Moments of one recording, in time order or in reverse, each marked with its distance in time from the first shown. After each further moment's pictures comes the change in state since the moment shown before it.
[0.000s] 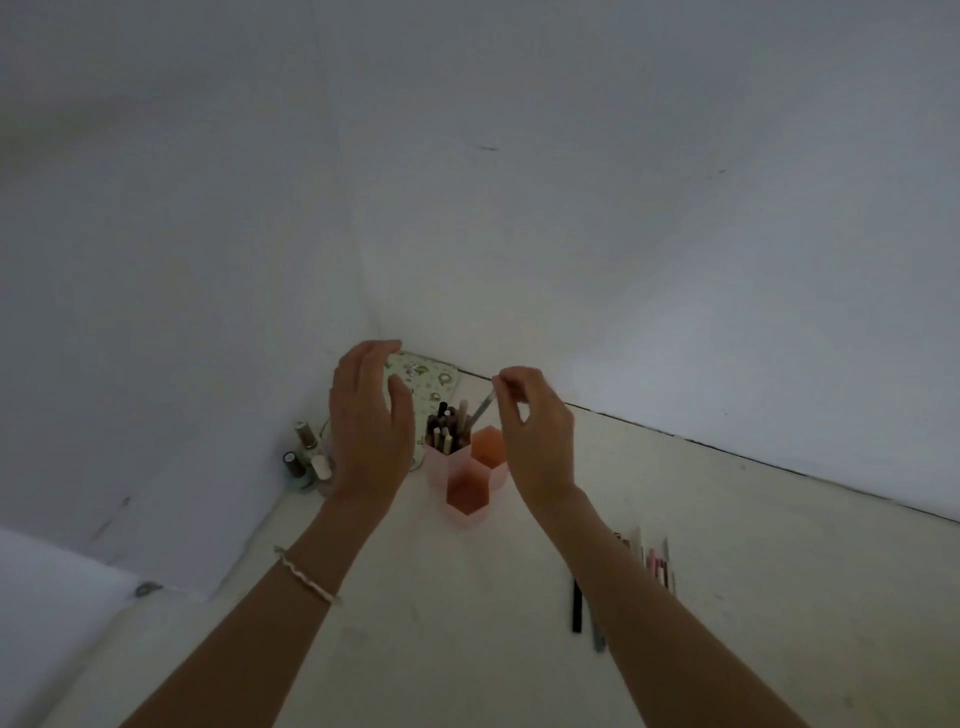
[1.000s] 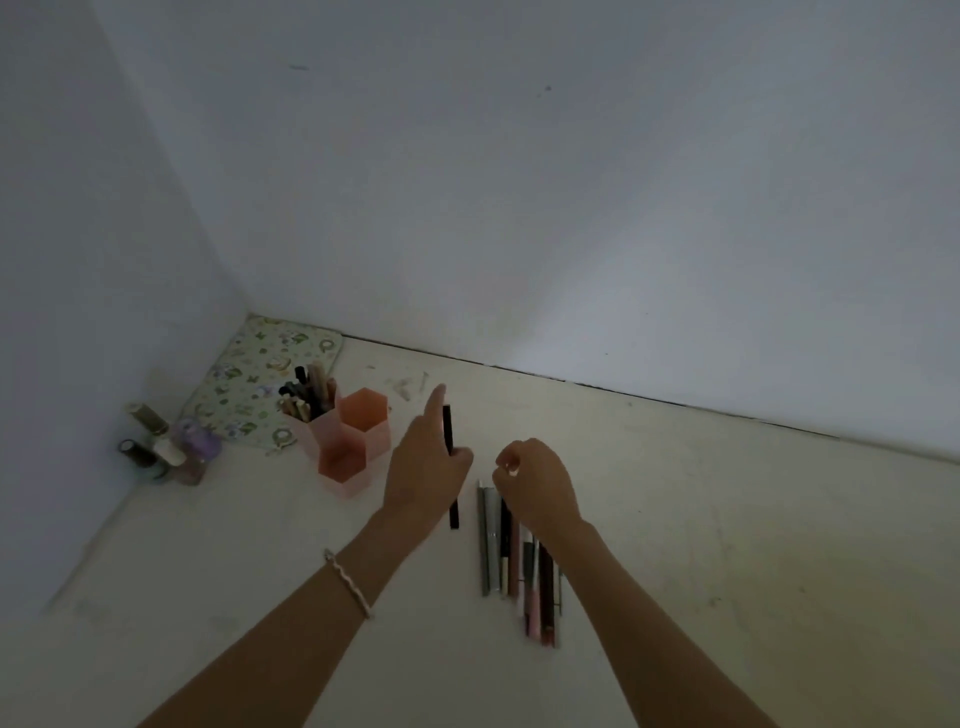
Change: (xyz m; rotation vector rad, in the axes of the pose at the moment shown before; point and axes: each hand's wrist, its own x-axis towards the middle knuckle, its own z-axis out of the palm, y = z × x) left_hand -0.113 0.096 0.115 -0.025 -0.758 -0.366; right_hand -0.085 0.112 -0.117 -0.425 -0.444 0.557
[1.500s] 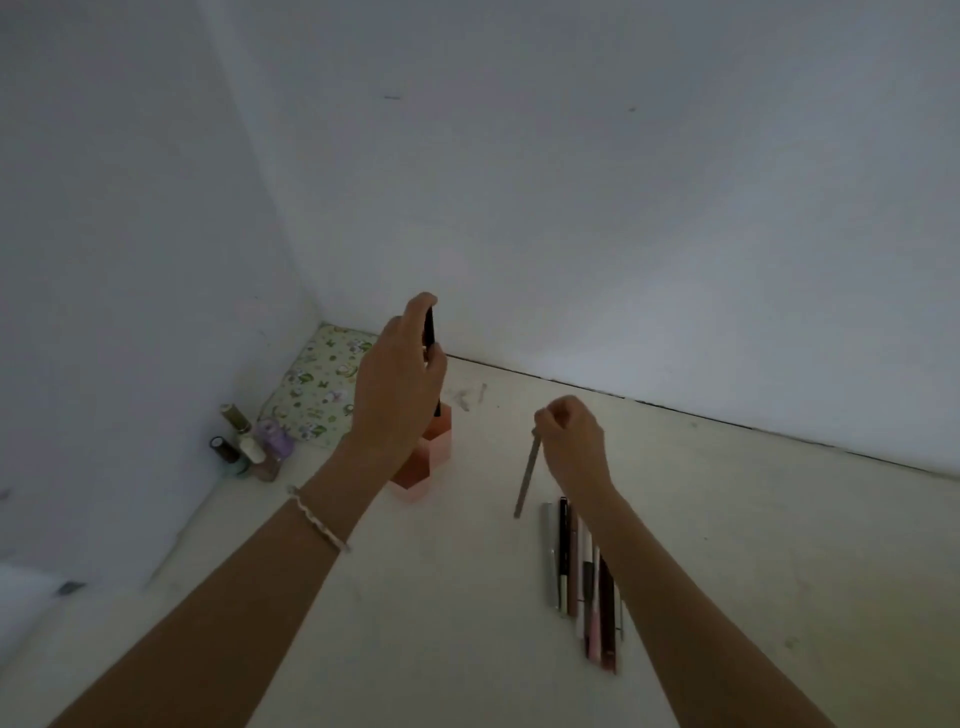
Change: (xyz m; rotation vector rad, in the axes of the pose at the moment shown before) left_hand 0.048 0.003 -0.118 0.136 0.422 0.274; right_hand 0.034 -0.061 -0.007 0.465 0.135 0.130
